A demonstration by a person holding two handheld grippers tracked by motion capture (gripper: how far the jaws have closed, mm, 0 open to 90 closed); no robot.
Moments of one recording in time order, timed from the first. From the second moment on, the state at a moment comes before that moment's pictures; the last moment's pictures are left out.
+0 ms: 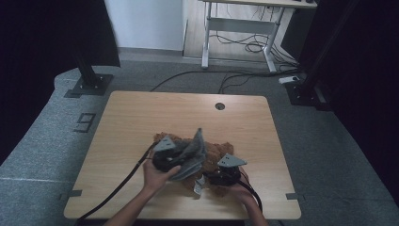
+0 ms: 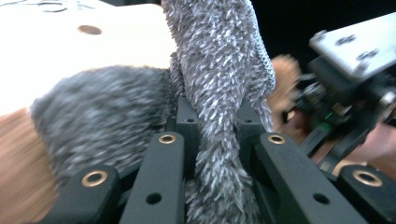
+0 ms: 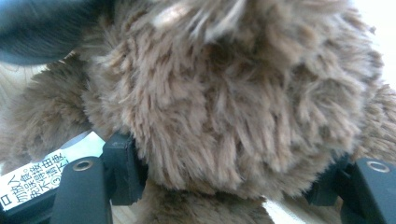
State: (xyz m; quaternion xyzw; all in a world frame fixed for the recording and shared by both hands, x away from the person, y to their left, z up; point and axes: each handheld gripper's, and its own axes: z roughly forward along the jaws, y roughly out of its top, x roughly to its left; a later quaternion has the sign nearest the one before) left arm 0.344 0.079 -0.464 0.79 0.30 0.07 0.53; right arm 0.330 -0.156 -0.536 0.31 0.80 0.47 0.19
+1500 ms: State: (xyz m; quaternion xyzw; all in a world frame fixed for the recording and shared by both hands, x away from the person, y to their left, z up) left arm 0.385 0.226 -0.543 0.74 0.50 0.08 0.44; right arm 0.331 -0.162 -0.540 0.31 0.81 0.46 0.19
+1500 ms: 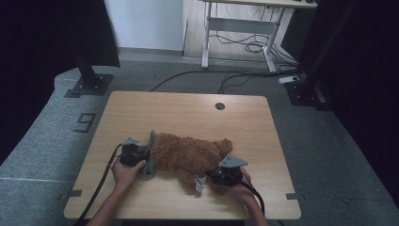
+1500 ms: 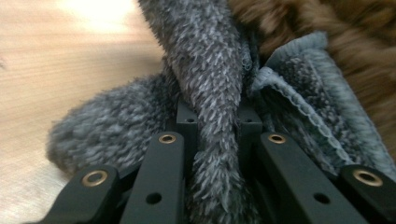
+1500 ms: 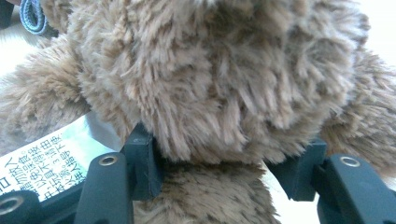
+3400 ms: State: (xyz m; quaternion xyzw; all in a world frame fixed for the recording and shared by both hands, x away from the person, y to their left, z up) left arm 0.362 0.203 -0.481 0.73 0.41 0.13 0.53; right arm 0.330 -0.162 -0.541 0.31 0.82 0.44 0.18
